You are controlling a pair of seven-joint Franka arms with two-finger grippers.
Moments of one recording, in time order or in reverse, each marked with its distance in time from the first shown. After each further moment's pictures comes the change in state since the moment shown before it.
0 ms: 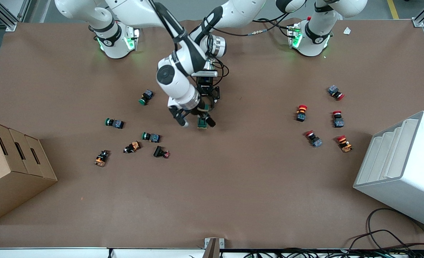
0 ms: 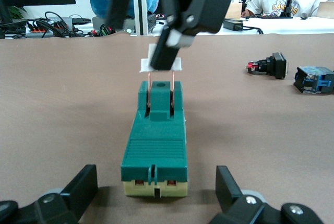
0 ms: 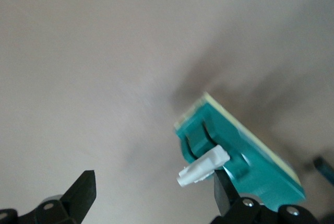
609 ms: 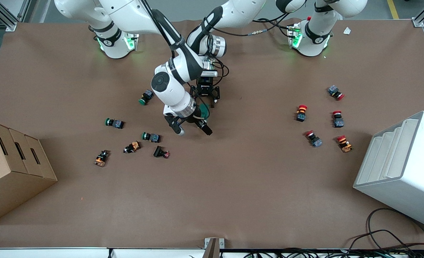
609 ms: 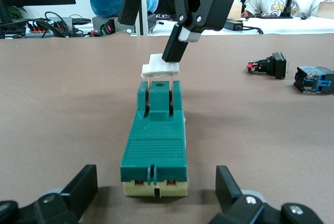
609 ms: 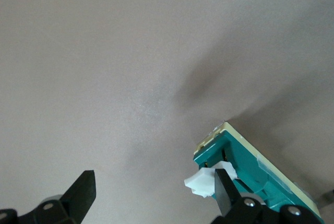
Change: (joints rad) left arm 0.000 0.000 0.000 0.000 0.000 0.000 0.000; right arm -0.019 0.027 0.000 0.034 -0.002 0.004 -0.032
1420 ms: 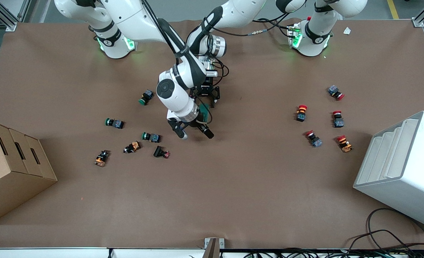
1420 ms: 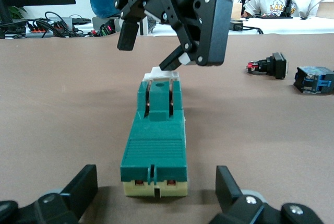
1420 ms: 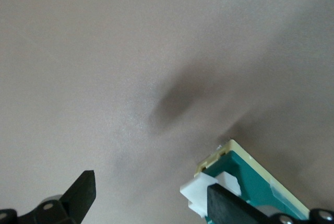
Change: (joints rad) left arm 0.000 0.000 0.000 0.000 0.000 0.000 0.000; right arm 0.000 0.099 -0.001 0.075 -0.004 0.002 -0.002
